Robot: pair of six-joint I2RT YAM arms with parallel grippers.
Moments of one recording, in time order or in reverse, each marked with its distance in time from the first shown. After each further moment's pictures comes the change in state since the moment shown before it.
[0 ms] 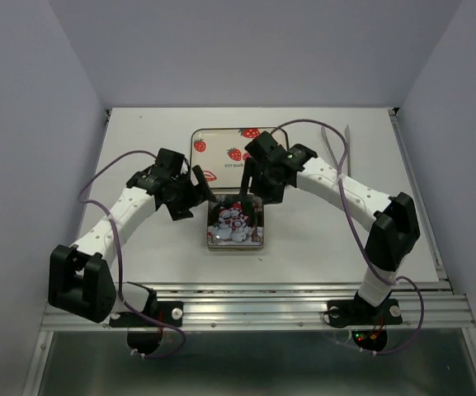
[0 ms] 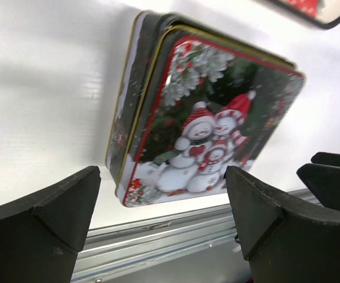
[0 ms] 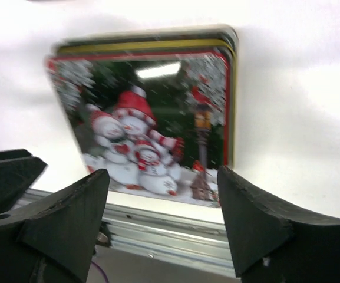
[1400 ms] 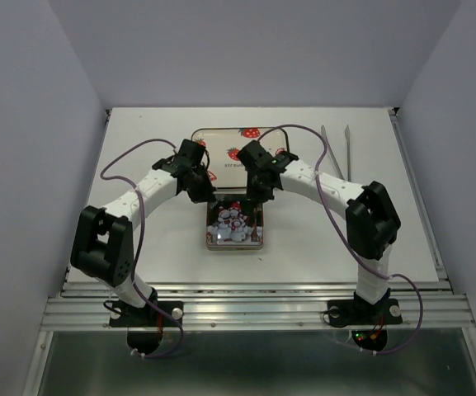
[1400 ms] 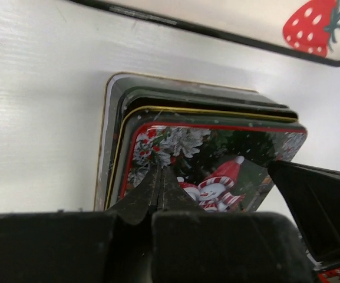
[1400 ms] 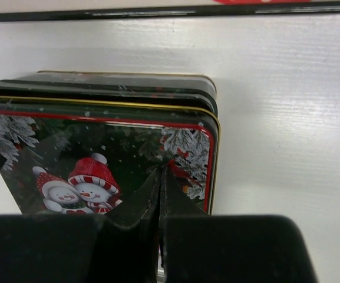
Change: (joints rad) left arm -0.068 0.251 0.136 0.110 -0.096 0.026; right arm -0.002 0.138 0.002 0.124 0.095 -0.153
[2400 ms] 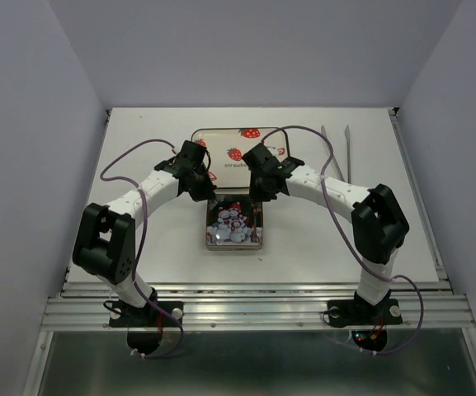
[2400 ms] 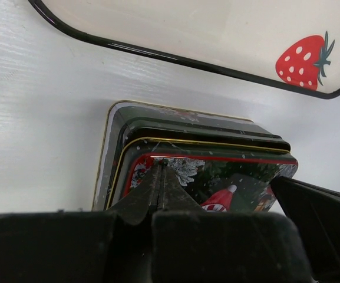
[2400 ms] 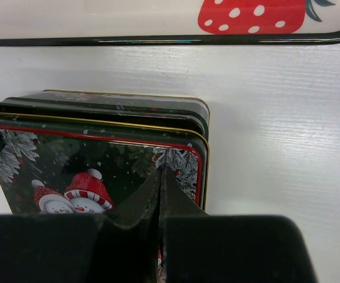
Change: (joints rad) left arm 0.000 0.039 0.020 0.048 -0.064 -0.030; right arm -0.011 -0.034 -0.081 0.122 0.045 -0.040
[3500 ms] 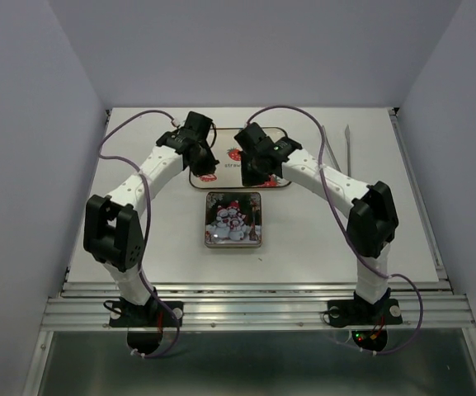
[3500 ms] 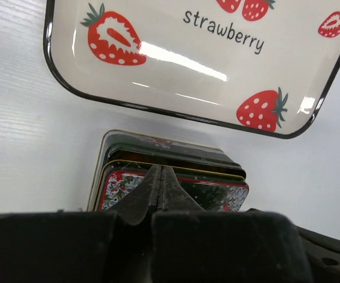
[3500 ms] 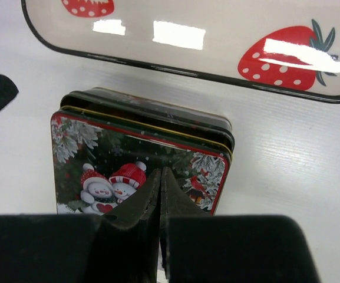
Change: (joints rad) left arm -0.010 0.114 0.360 -0.228 -0.128 0.007; right arm -0.002 0.082 0.304 -0.148 -0.040 -0.153
